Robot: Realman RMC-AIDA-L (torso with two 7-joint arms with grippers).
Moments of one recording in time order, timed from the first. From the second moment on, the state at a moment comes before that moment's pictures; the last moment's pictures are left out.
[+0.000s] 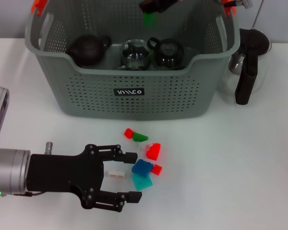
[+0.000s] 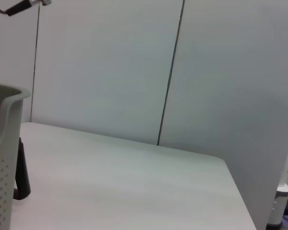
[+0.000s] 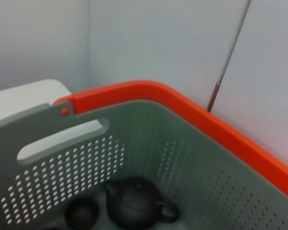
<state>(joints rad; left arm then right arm) -0.37 -2.10 0.92 0.75 1.90 1.79 -1.19 1.10 2.10 -1.20 -0.92 -2.51 -0.98 2.40</state>
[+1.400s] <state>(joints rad) -0.36 -2.10 0.89 0.75 1.96 1.80 -1.19 0.88 2.10 -1.30 -1.31 -2.44 -1.70 2.40</state>
